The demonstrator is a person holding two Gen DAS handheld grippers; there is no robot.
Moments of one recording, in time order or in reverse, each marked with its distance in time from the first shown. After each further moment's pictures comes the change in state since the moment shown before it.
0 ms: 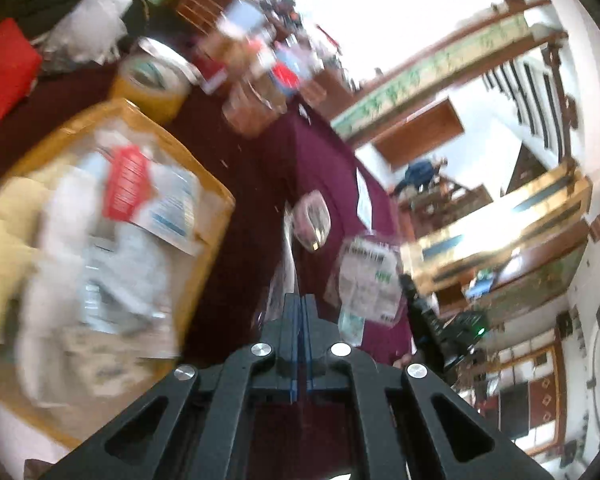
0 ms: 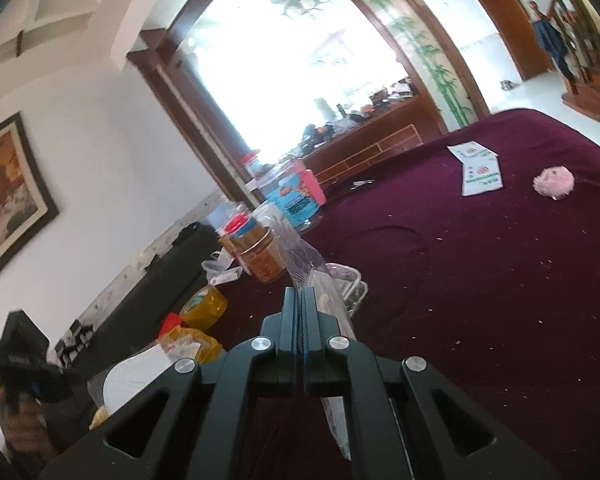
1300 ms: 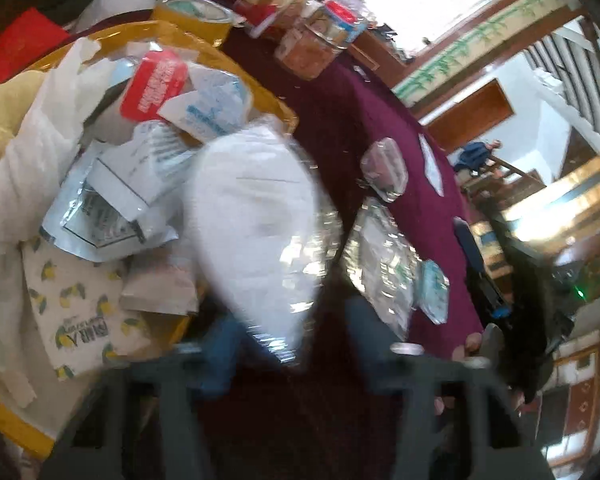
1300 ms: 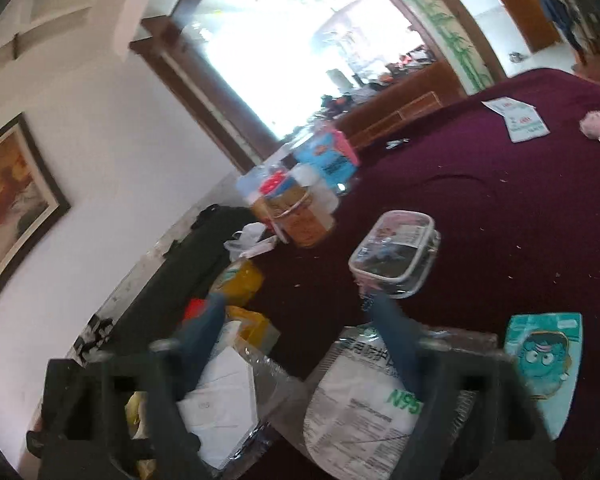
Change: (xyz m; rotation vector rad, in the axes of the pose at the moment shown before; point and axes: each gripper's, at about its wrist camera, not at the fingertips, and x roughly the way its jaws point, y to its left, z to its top) left arm 0.086 0.020 -0.052 -0.001 0.045 0.224; right arm 0.042 0.048 -0.039 0.088 0.071 0.058
